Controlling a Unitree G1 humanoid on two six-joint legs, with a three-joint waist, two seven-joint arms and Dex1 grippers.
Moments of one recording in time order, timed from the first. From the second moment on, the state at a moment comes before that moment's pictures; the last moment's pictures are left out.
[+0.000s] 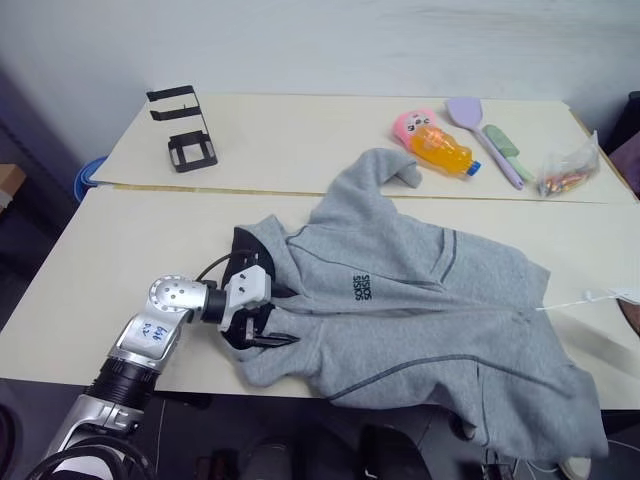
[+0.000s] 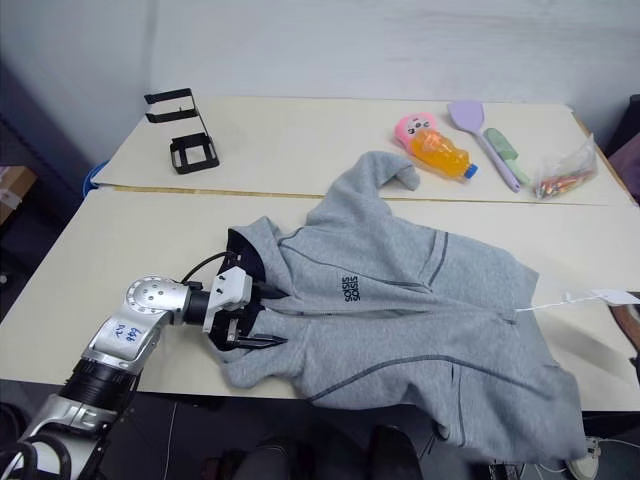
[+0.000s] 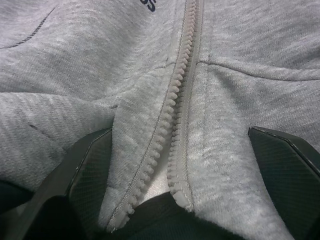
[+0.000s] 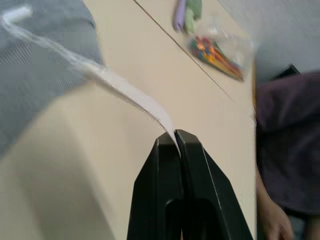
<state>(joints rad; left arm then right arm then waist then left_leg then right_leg) -0.42 0.63 -0.21 0.13 -0.19 0.16 -1.17 0.28 -0.94 -0.79 0.33 0.15 -0.26 0.74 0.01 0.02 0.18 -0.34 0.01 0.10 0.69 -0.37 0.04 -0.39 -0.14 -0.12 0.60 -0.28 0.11</state>
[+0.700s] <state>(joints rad) -0.38 0.65 -0.21 0.10 -0.19 0.16 -1.15 -0.12 -1.25 -0.53 1.04 -0.13 -0.47 0.19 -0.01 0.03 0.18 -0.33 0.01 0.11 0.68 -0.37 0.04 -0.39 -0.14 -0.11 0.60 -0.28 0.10</state>
